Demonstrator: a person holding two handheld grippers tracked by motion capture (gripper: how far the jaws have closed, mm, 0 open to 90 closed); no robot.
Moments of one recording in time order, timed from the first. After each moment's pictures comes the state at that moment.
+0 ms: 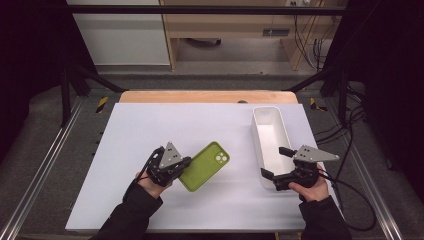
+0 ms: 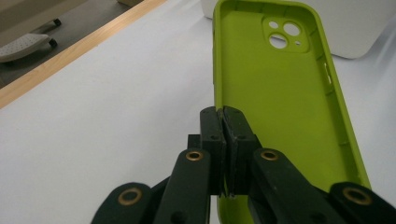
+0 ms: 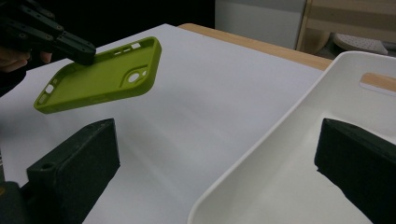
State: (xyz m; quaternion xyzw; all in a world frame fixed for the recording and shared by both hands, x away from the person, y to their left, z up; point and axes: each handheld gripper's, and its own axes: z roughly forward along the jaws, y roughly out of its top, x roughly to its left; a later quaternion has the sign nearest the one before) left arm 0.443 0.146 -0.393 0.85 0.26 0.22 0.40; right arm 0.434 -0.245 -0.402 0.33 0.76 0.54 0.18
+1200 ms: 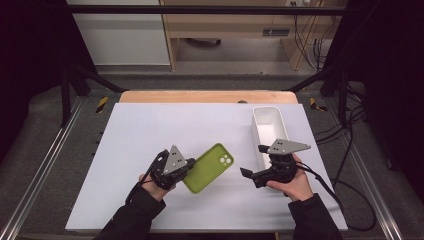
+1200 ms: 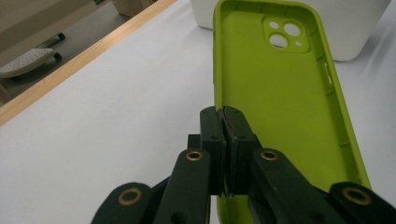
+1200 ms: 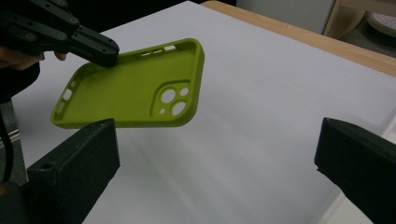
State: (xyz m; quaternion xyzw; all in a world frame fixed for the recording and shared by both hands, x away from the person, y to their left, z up) left arm 0.434 0.136 -0.392 0.85 0.24 0.24 0.41; right arm 0.447 -0.190 -0.387 0.31 0.80 0.50 0.15
